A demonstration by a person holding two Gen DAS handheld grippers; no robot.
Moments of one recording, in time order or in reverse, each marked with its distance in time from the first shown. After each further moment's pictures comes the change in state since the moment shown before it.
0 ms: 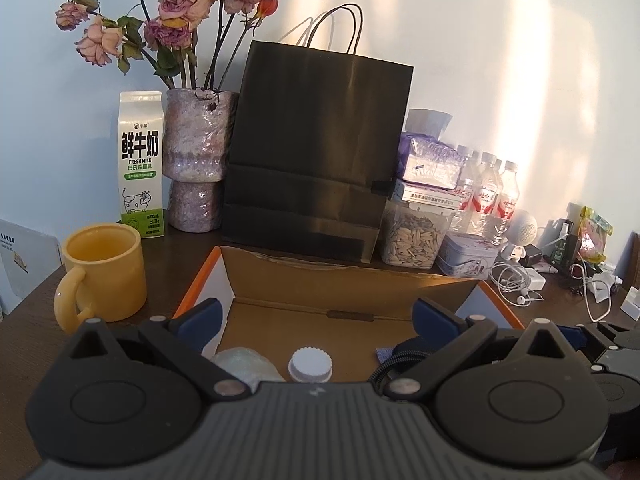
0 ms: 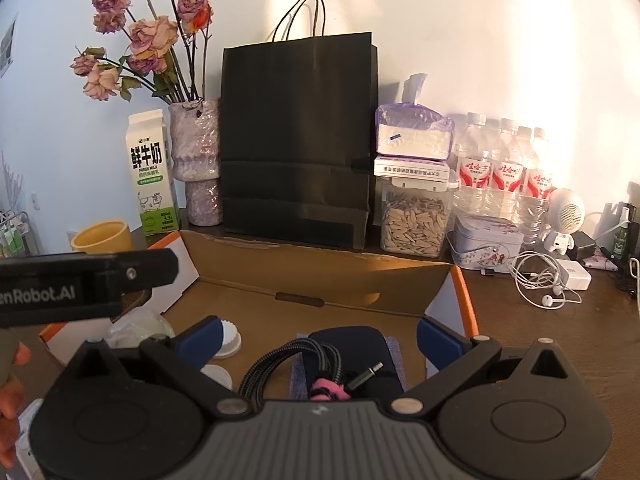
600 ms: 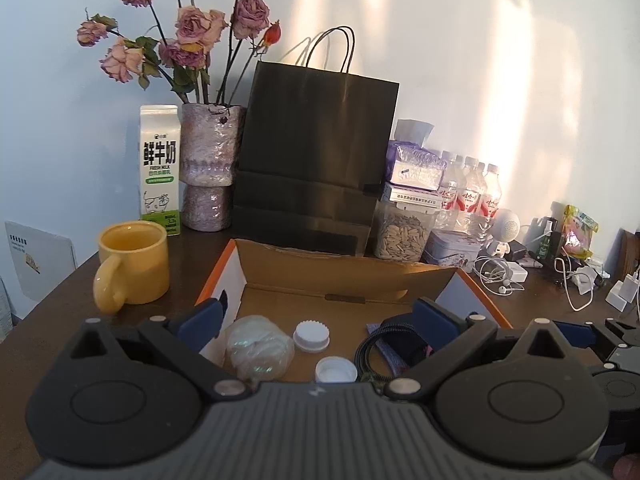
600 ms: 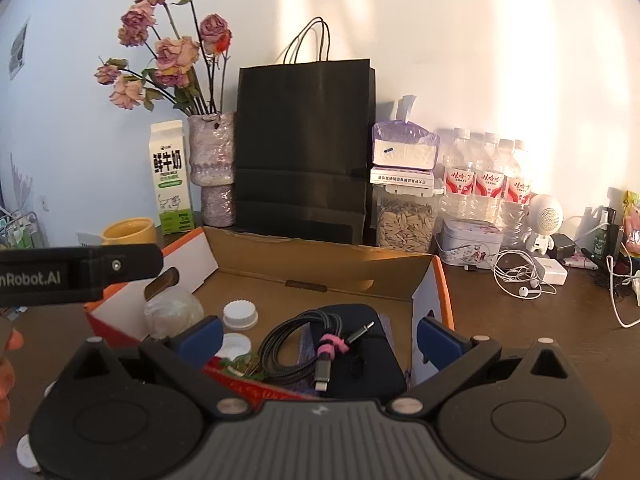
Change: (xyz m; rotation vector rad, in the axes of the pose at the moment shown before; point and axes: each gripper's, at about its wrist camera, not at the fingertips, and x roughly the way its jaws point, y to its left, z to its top) left arm -0.067 0.001 -0.015 0.006 -0.019 0.000; right arm -0.069 0.007 -0.021 -0.015 -0.034 0.002
